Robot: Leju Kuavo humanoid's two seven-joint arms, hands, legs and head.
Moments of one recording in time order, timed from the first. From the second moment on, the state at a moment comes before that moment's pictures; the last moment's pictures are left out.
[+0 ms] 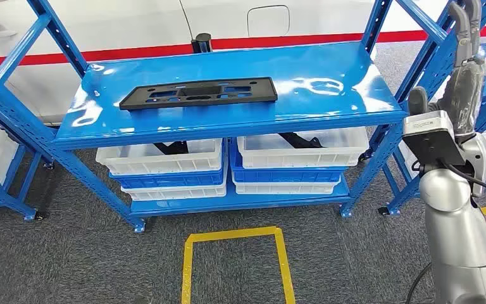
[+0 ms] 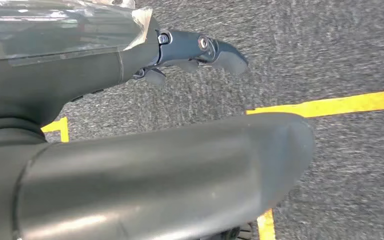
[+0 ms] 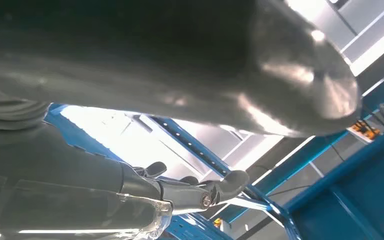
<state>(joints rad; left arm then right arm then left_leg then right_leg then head) -0.11 -0.11 0.01 -0.24 -0.05 0.35 -0.22 -0.57 -0.34 0.14 -1.64 0.50 -0.29 -0.23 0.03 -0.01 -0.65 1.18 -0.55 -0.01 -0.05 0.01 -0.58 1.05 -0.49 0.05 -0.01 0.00</state>
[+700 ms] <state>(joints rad) -0.12 -0.12 0.01 -0.24 -0.05 0.35 -0.21 -0.54 -0.36 0.14 -1.63 0.50 -0.29 -0.23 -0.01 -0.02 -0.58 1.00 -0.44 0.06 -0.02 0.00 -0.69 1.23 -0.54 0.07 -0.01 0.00</state>
